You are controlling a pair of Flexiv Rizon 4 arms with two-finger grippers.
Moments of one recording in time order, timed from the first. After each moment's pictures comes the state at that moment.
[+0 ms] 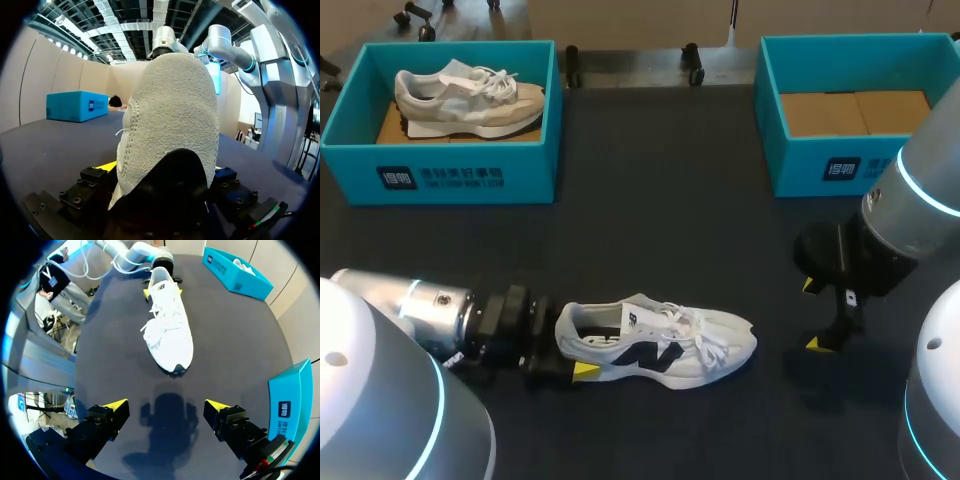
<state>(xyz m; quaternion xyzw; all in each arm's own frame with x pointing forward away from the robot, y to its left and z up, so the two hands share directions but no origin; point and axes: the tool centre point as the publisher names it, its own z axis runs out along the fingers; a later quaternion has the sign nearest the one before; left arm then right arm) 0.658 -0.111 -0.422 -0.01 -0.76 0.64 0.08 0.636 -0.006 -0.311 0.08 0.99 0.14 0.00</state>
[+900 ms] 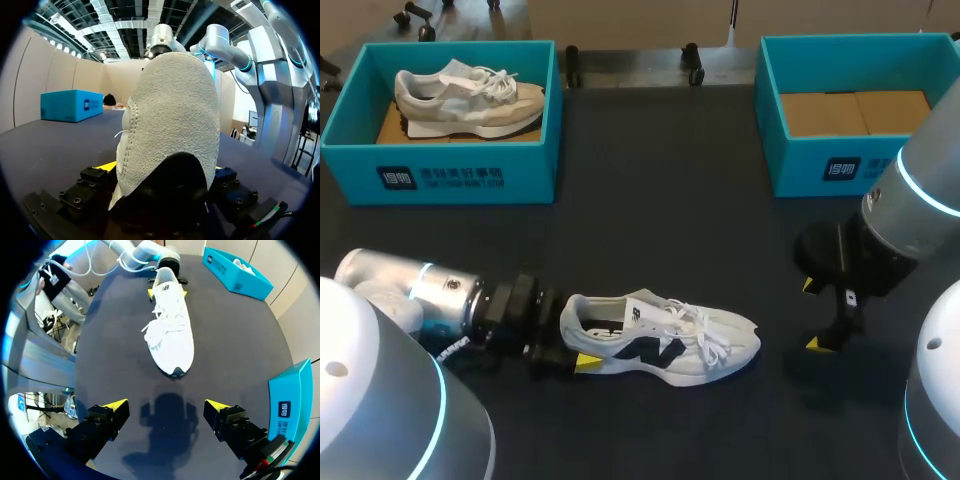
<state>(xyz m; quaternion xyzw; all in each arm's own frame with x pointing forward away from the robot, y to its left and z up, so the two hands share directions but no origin) 0.670 -0.116 -0.423 -0.03 -0.77 0.63 0.09 0.636 -0.006 -0.311 0.08 0.99 0.14 0.00</state>
